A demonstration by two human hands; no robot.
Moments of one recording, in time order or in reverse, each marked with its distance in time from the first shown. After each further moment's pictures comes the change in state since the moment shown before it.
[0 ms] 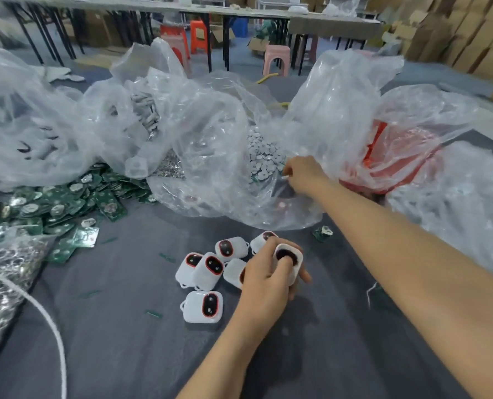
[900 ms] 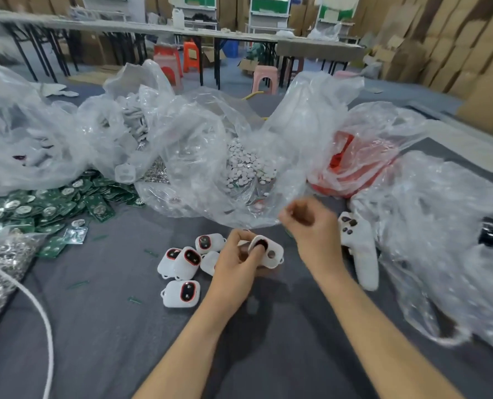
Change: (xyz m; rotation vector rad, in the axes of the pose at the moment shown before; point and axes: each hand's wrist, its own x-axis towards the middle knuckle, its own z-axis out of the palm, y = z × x) left_hand -0.003 0.001 -0.002 -0.027 0.106 -0.046; right_hand -0.168 0.009 0.002 0.887 0.499 -0.126
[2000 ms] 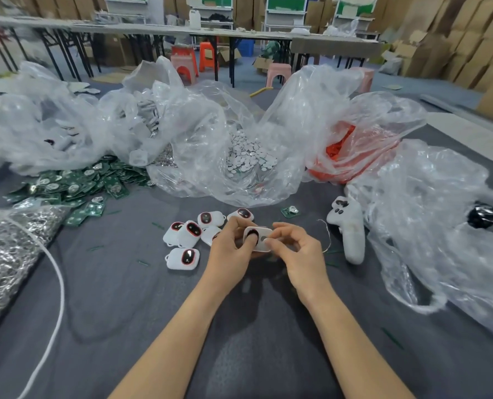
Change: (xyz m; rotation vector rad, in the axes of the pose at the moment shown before) left_hand -0.023 -0.011 0.001 0.170 0.064 0.106; right_hand -0.074 0.009 -0.006 0.264 -0.124 0.318
